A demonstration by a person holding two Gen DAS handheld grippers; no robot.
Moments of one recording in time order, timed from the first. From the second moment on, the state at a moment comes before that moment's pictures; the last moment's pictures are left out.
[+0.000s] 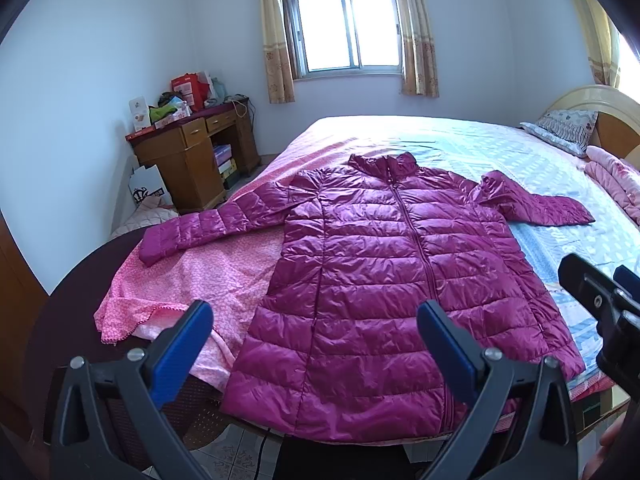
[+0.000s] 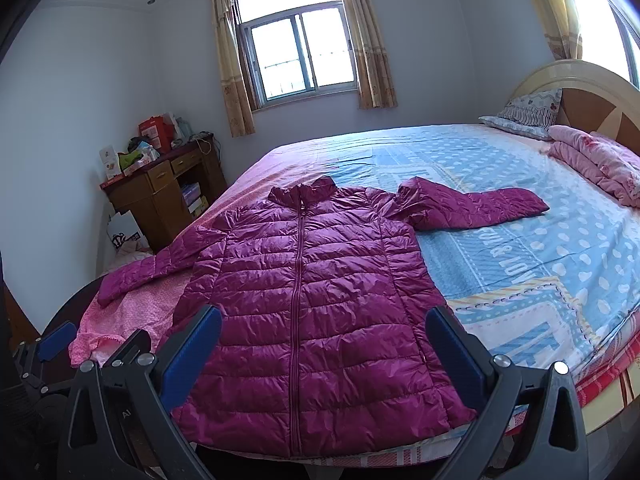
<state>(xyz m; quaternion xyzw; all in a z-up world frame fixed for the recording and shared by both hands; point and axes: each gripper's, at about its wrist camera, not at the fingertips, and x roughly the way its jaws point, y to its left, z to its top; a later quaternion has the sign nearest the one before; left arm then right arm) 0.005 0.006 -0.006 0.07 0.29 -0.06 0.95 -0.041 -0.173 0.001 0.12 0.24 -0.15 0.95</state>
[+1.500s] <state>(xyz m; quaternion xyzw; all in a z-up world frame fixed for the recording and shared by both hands) 0.006 0.007 -0.003 0.07 0.29 -0.06 0.95 -0.040 -0.173 0.003 0.13 0.24 -0.14 0.95</state>
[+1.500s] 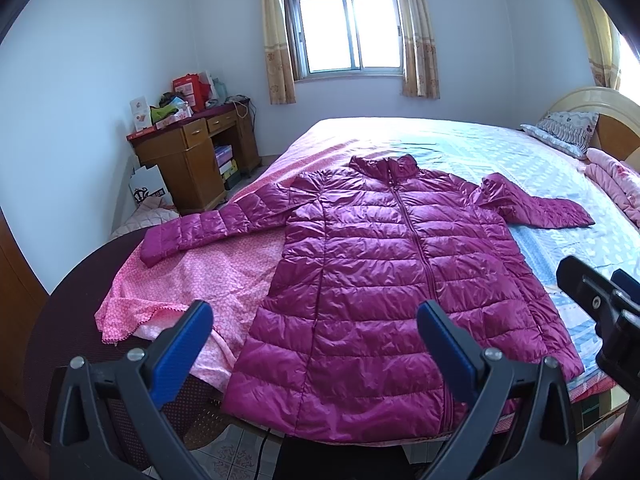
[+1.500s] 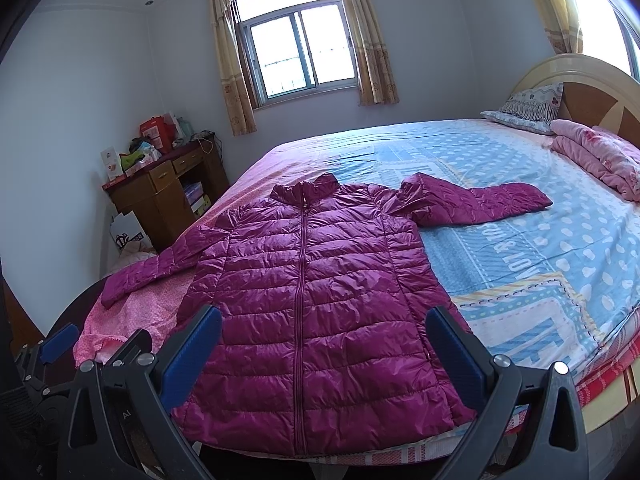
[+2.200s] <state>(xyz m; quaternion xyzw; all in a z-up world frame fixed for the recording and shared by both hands) 0.002 0.001 -0.001 0.07 0.29 -0.06 0.95 -0.041 -0.172 0.002 0.13 0.25 -0.14 0.95</state>
